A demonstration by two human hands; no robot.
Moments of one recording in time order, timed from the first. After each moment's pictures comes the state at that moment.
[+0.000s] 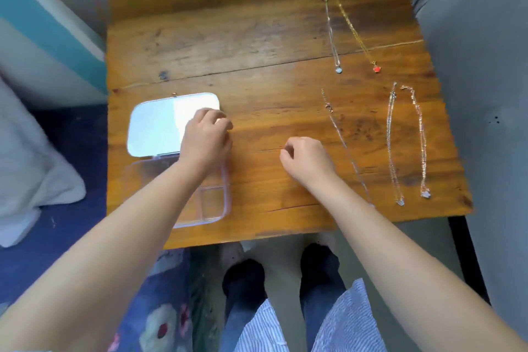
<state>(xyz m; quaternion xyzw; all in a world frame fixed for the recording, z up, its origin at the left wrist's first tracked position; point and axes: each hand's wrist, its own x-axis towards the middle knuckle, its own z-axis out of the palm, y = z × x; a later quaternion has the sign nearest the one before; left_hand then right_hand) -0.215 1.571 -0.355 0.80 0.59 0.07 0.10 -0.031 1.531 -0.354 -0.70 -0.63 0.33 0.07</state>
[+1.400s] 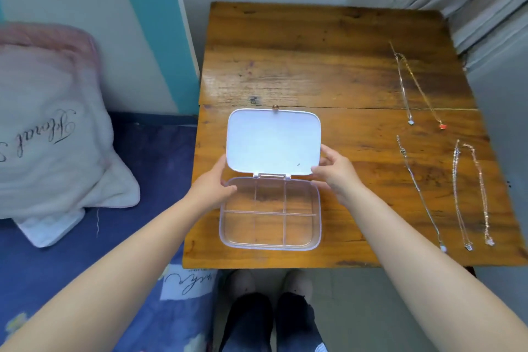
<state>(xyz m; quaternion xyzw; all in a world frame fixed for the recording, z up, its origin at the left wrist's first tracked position) -0.398 1.536 -0.365 0.54 0.70 0.06 0.47 -0.160 1.565 -0.350 -0.69 -0.35 0.57 0.27</state>
